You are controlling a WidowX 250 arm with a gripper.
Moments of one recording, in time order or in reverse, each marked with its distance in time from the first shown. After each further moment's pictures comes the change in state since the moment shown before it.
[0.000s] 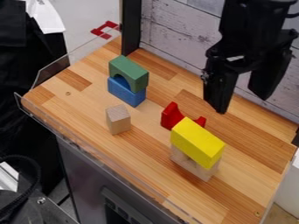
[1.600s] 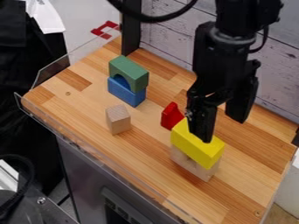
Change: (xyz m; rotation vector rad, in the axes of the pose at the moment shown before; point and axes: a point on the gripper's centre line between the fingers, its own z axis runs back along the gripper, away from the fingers) arm 0.011 0.008 -0.049 0.000 0.122 0.182
